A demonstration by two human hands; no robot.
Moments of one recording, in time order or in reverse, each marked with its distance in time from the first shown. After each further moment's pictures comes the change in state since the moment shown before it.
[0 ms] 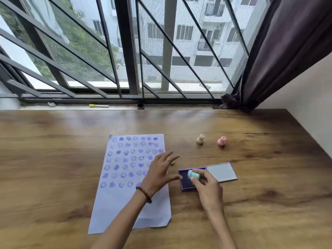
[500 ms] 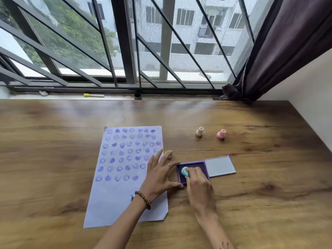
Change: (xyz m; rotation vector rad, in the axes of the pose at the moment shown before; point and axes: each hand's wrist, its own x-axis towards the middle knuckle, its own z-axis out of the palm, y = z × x) left_hand -0.021 -0.003 0.024 0.153 -0.051 -0.039; right_hand -0.011 0.001 0.013 -0.844 -0.031 -0.482
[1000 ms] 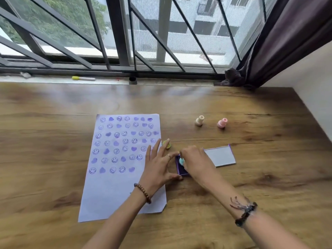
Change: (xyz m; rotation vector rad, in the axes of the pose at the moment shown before) left_hand 0.005 0.003 0.005 -0.029 0.000 -0.024; right_hand 0.063 0.004 -0.014 -0.082 -0.437 -0.114
